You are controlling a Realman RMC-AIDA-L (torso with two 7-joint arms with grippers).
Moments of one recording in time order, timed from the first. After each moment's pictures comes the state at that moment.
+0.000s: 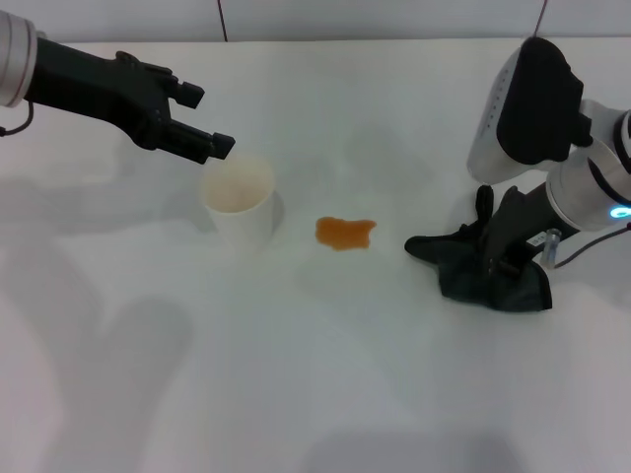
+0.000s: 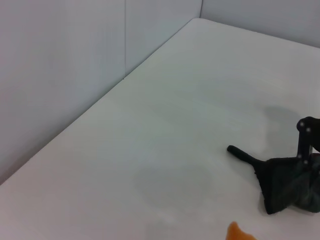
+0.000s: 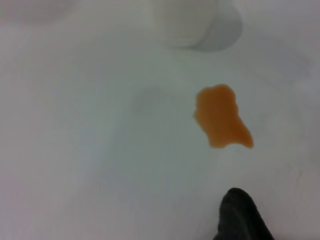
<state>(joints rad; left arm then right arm) -1.22 -2.07 2.85 -0.95 0.10 1.78 -1.36 0.59 2.02 -1.61 -1.33 -2.50 -1.38 2.31</state>
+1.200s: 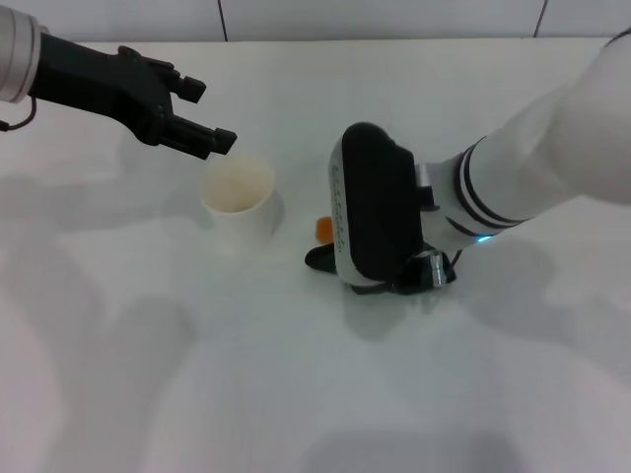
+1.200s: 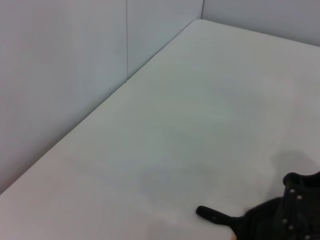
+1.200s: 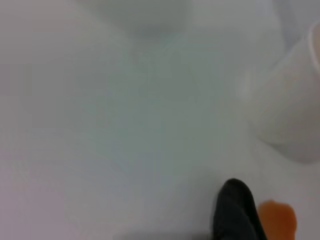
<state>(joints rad) -1.22 -2.07 2.85 -0.95 0.10 1.77 -1.35 0.75 2.03 -2.06 -1.25 -2.56 -1.07 2.31</state>
